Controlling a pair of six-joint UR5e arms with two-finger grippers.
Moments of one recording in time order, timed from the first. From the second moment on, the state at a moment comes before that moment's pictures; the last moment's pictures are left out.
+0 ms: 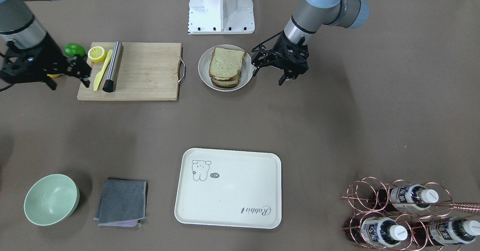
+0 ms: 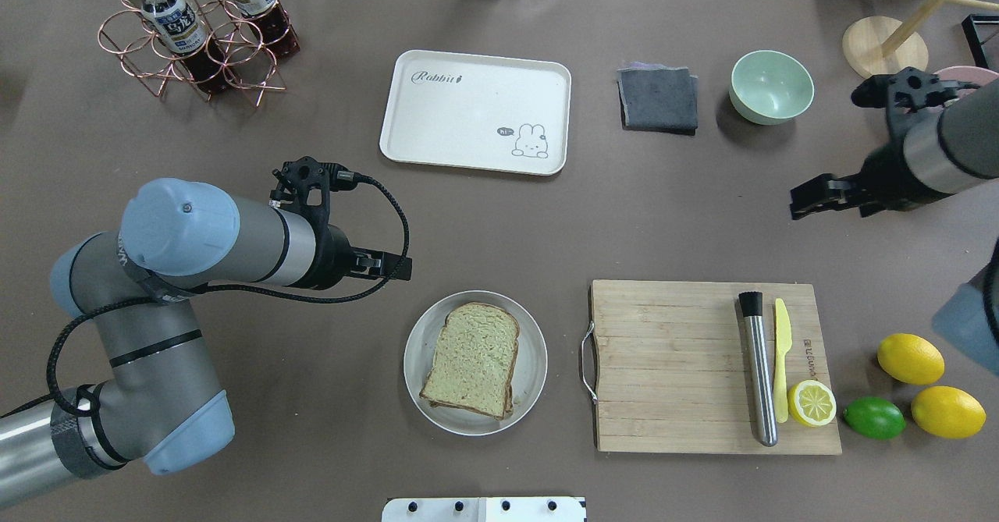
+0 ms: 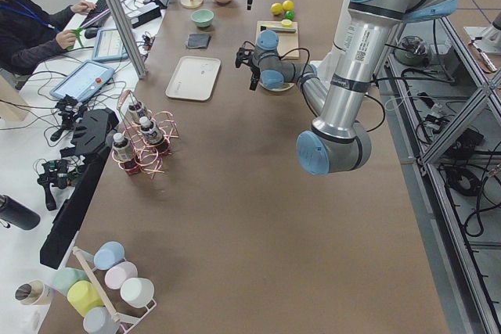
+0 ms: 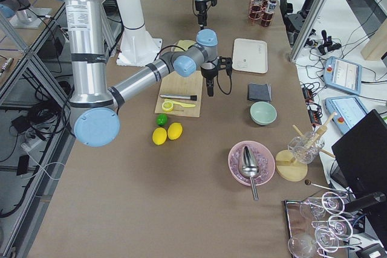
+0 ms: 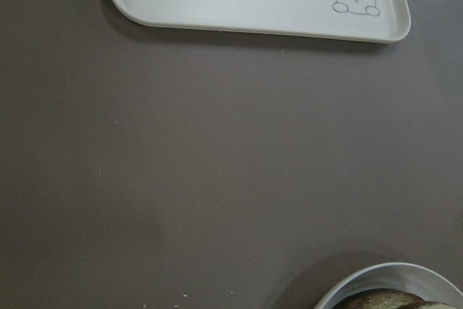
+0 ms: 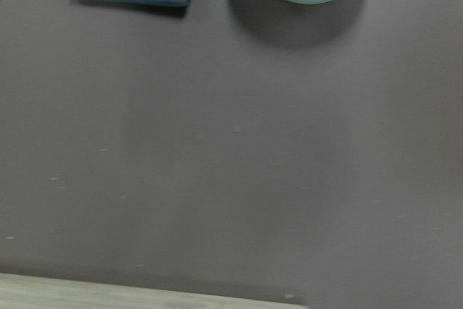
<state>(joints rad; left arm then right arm) -0.52 -1.95 -1.85 -2.06 -1.85 -1.15 1.00 -1.56 2.03 -1.44 2.15 0.72</state>
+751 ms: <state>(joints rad) -0.47 -1.94 -1.83 -2.11 -1.86 -1.22 1.59 -1.59 1.78 -1.81 2.25 -0.27</state>
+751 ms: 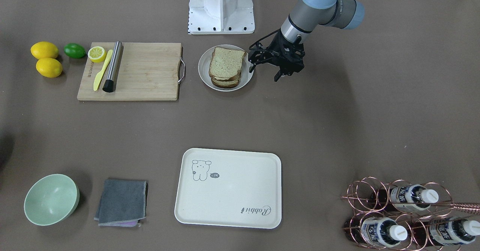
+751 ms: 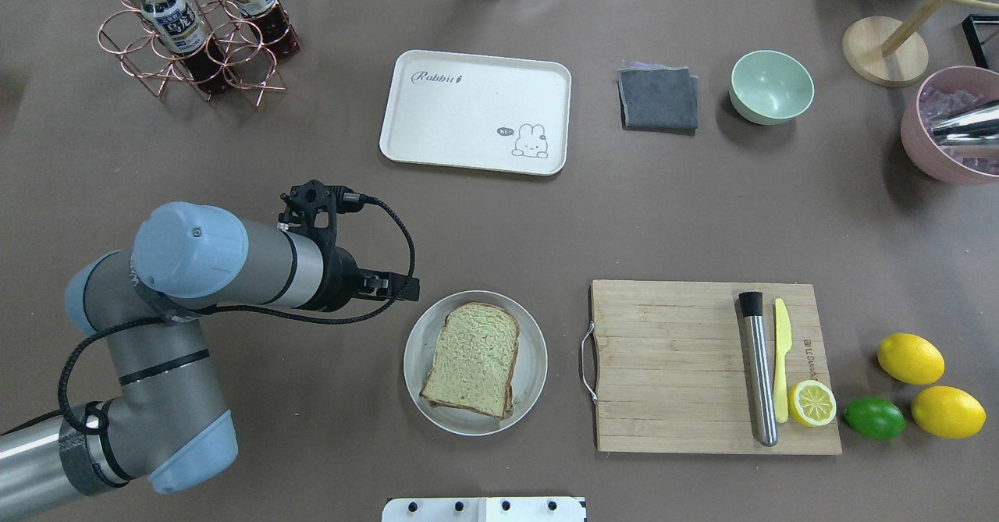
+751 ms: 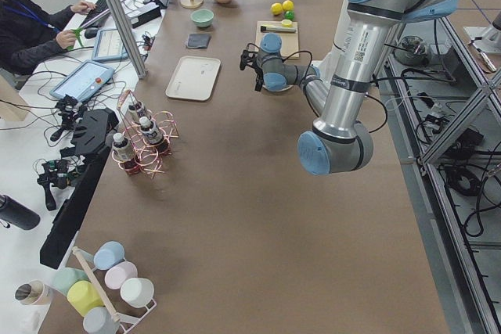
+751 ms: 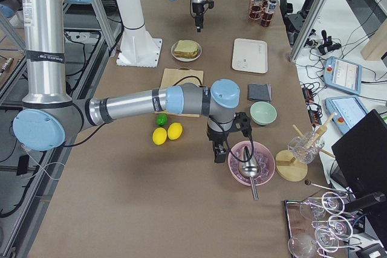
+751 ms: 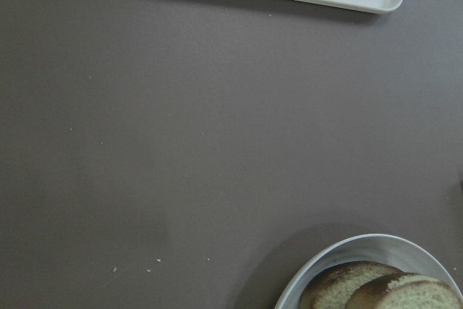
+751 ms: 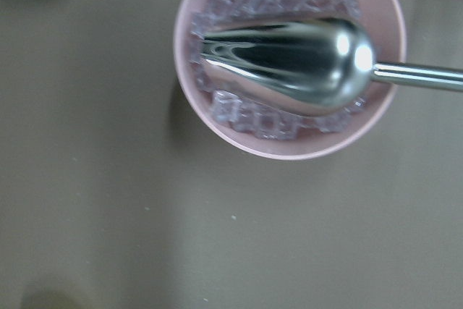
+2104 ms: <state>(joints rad) -0.36 -1.95 -1.76 -2.12 -1.80 -1.22 1.62 -1.59 1.71 -1.76 2.25 -0.33</state>
